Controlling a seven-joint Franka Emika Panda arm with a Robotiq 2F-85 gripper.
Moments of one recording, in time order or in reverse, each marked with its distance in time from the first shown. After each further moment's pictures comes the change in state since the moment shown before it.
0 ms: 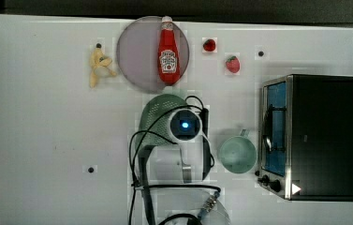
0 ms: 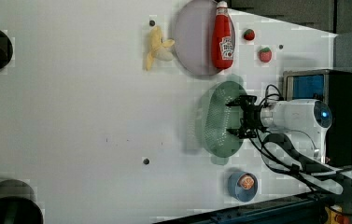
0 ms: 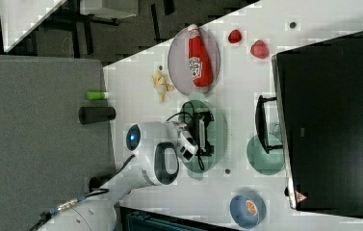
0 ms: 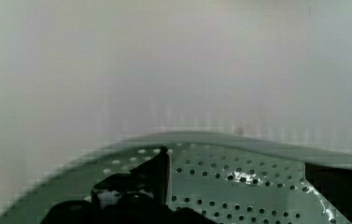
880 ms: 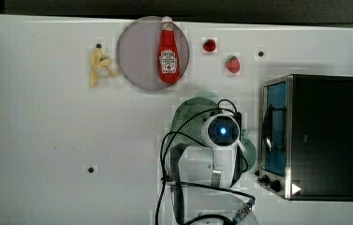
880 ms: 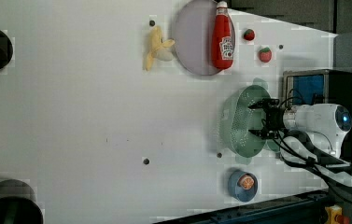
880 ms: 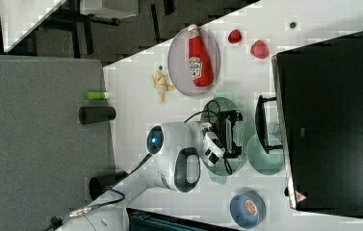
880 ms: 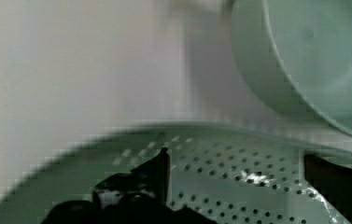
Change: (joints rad) arm -0.036 0.001 -0.141 0.004 -0.013 0.026 -0.175
